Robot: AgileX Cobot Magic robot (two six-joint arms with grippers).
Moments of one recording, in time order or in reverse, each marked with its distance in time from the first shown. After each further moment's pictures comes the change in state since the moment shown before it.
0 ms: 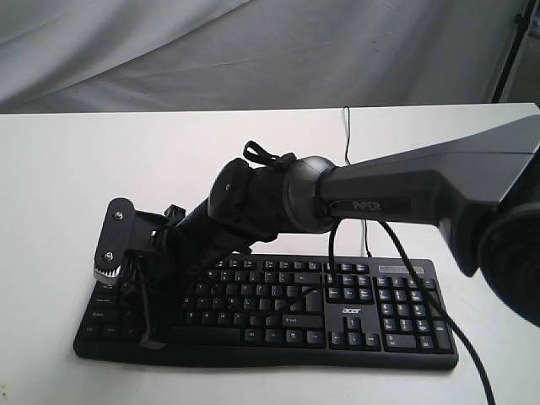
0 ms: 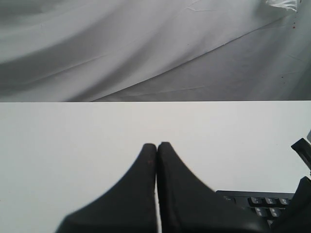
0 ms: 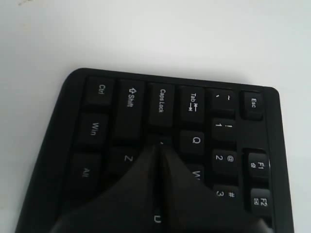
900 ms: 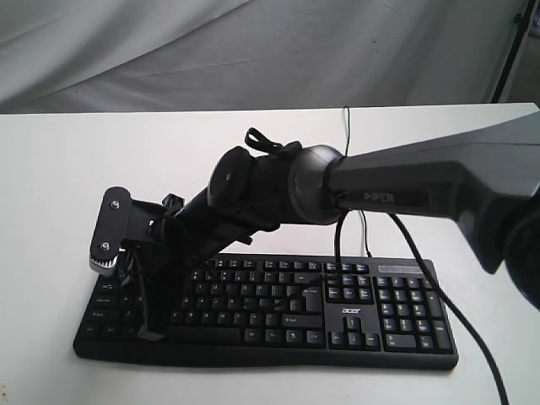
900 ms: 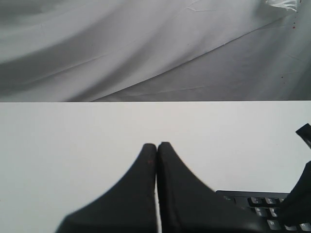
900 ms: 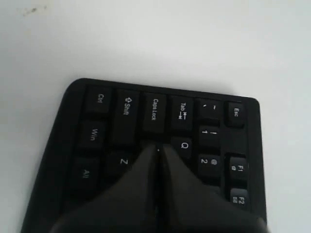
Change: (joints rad) left arm 0.000 0.000 0.000 0.000 0.000 0.000; right arm 0.000 -0.043 0.000 -0.049 0.003 0.040
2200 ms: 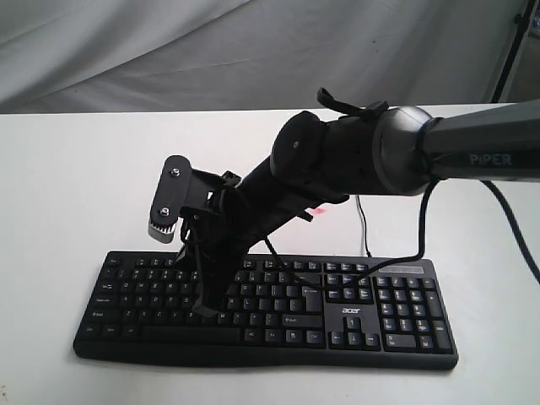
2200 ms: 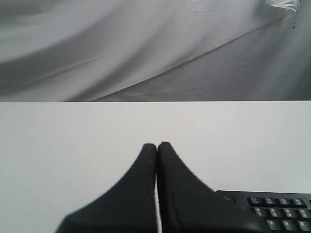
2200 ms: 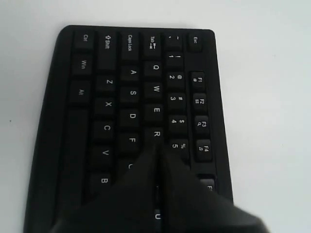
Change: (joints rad) left arm 0.000 0.000 0.000 0.000 0.000 0.000; right arm -0.099 -0.176 0.176 -0.091 0.024 0.099
